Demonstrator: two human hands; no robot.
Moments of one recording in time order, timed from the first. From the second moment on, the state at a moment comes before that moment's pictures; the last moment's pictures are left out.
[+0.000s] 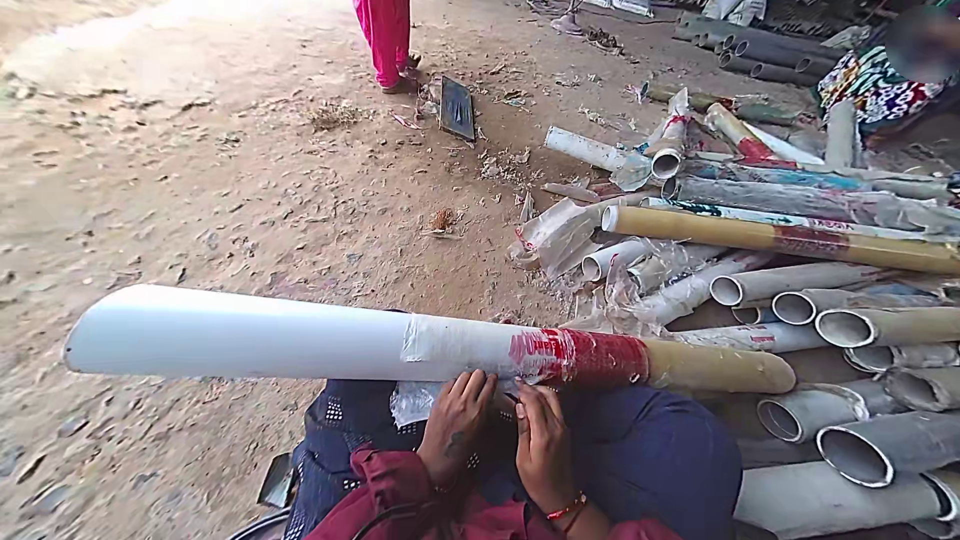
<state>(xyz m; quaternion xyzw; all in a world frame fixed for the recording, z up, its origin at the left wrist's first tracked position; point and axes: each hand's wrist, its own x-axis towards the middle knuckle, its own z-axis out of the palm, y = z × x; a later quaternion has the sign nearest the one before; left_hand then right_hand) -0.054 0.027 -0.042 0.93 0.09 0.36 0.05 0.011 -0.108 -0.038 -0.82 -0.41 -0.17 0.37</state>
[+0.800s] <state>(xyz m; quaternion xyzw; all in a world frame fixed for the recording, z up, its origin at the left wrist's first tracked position) -0.064 0.040 -0.071 0.89 0.01 0.45 0.11 0.044 -0.101 -0.011 -0.75 -0.60 -0.26 0.07</state>
